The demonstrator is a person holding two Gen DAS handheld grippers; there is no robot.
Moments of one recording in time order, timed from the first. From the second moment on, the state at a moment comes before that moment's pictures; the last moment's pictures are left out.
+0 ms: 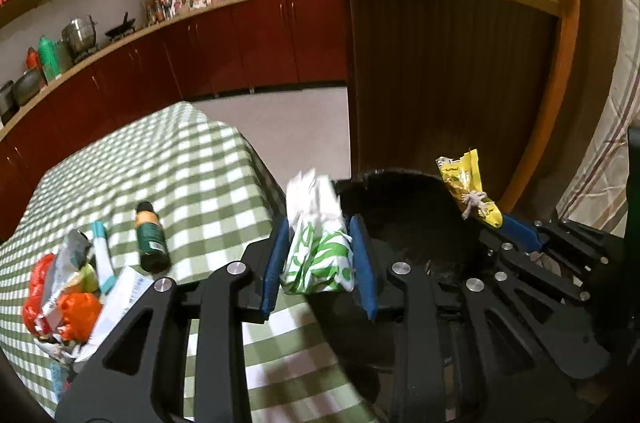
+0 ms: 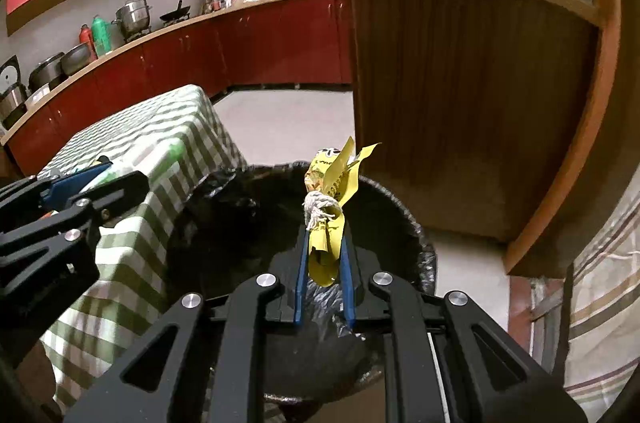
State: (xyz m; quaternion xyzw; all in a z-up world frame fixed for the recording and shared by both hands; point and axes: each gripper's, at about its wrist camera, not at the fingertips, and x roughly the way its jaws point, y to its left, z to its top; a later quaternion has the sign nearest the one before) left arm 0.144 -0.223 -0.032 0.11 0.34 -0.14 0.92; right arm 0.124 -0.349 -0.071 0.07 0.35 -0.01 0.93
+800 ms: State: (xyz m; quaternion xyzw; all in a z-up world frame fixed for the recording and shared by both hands) left arm 0.089 -0.103 -0.006 0.08 0.35 -0.05 0.93; right arm 0.085 -0.277 -0.030 0.06 0.31 0.00 0.95
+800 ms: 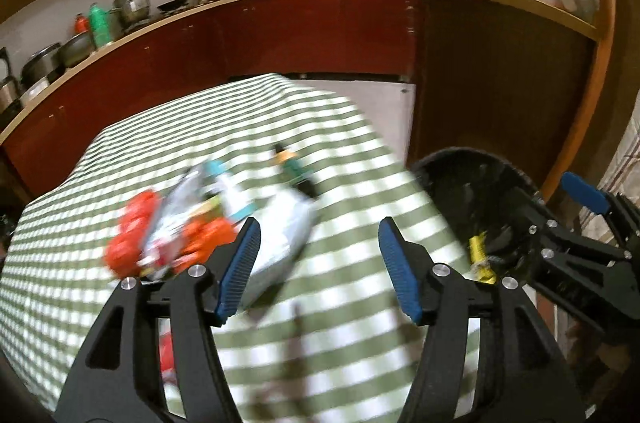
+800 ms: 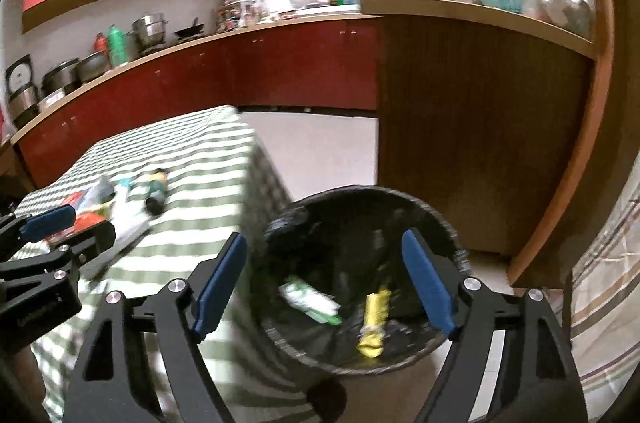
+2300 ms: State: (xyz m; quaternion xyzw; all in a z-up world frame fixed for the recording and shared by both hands) left arm 0.021 0.110 -0.020 0.02 0.36 0.09 0.93; right arm 0.065 -0.047 -0.054 -0.03 0.39 0.15 0.91
